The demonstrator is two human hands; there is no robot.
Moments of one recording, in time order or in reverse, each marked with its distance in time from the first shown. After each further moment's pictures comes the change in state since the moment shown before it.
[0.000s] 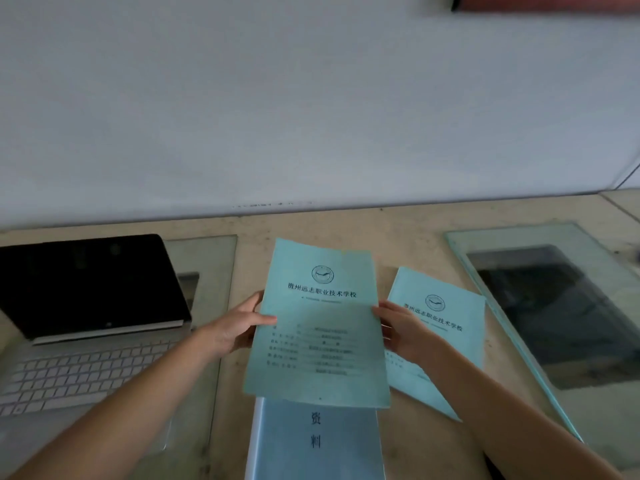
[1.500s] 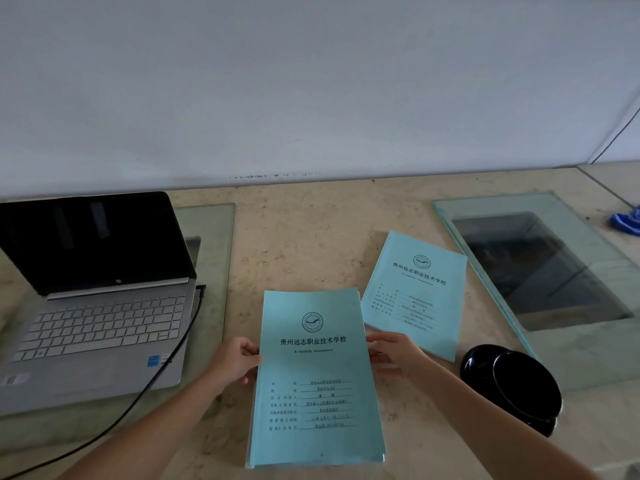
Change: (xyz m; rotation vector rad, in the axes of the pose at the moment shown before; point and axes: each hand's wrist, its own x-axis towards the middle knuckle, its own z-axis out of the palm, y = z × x) left_hand -0.056 -0.136 0.025 0.574 0.352 -0.112; right_hand -0.066 0.111 -0.020 -0.419 0.137 0.094
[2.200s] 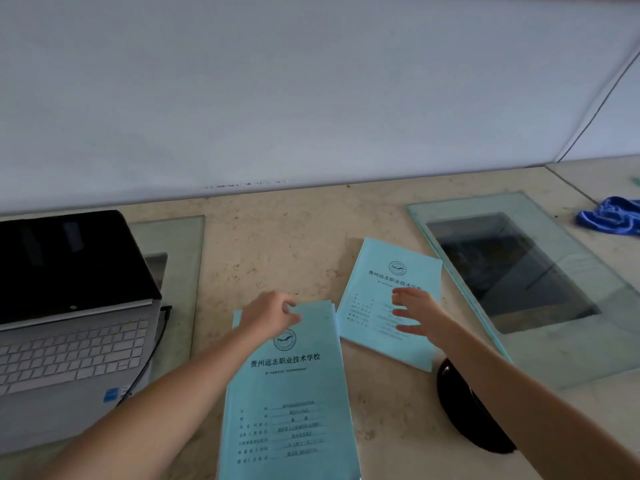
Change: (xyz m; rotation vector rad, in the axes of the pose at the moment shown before) left_hand 0.026 0.144 0.019 0.351 0.026 0.346; right_hand 0.008 -0.062 -0.091 0.218 0.206 -0.089
